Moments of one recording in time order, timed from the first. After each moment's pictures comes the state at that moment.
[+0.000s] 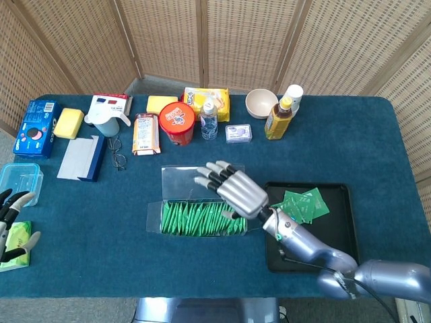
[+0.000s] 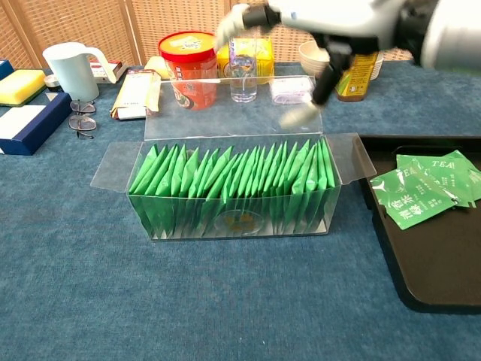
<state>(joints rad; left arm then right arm) -0.05 -0.99 -0.01 -1.71 1.59 1.55 -0.07 0.96 -1.28 0.07 -1.76 -1.40 1.02 -0.18</state>
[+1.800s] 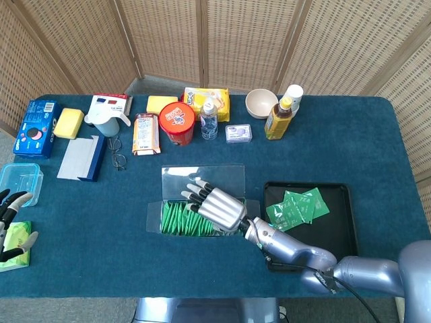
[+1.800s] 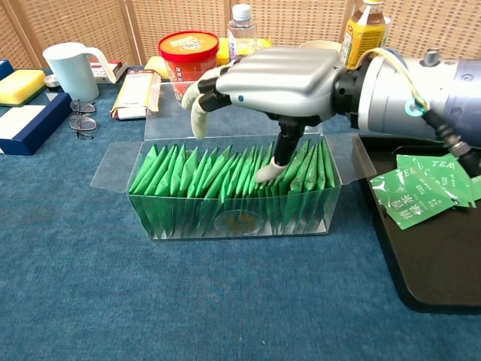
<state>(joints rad) -0.05 -0.99 -0.01 -1.70 1.57 1.54 -0.08 0.97 -1.47 0.11 -1.59 -1.52 0.88 -0.31</state>
